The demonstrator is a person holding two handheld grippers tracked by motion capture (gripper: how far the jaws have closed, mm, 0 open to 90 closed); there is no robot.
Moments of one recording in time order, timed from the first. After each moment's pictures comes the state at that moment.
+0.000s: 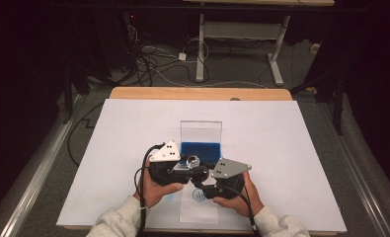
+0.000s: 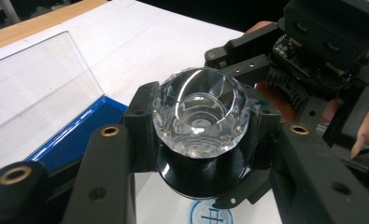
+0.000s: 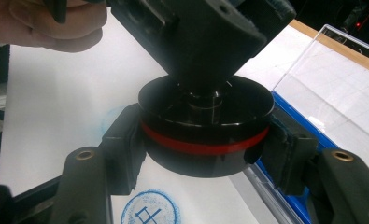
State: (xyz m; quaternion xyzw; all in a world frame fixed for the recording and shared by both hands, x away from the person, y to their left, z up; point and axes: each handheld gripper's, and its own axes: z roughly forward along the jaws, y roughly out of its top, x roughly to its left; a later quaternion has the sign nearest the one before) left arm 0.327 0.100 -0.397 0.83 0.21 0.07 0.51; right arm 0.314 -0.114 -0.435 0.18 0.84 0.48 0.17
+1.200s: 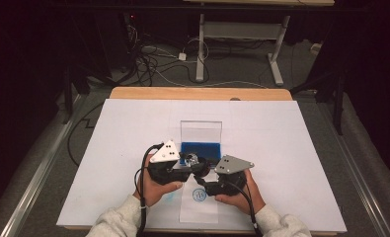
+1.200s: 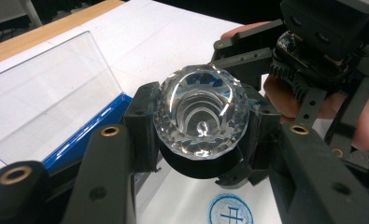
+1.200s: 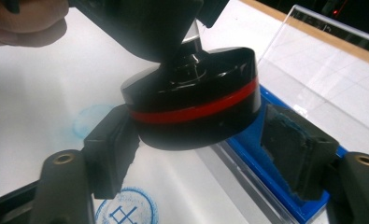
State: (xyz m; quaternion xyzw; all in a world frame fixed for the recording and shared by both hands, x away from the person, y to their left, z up) left arm 0.329 0.103 -0.400 0.83 0.22 0.10 0.51; right arm 0.323 -0.120 -0.442 0.23 0.83 0.48 0.19
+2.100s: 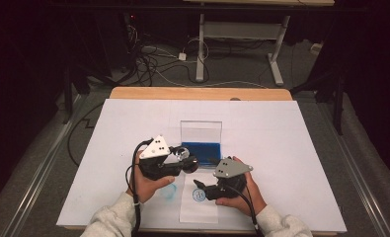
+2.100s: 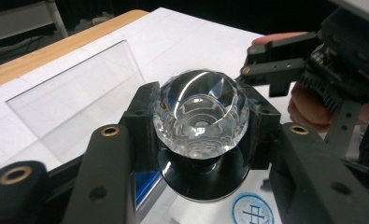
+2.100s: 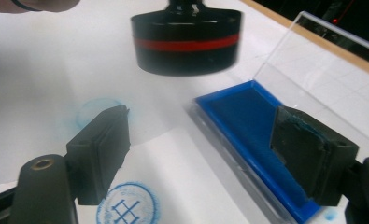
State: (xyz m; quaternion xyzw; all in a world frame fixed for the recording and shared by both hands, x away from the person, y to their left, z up) left arm 0.334 0.125 -0.393 0.82 0.24 0.12 0.51; right arm 0.317 -0.121 -0.441 0.20 0.84 0.47 0.20
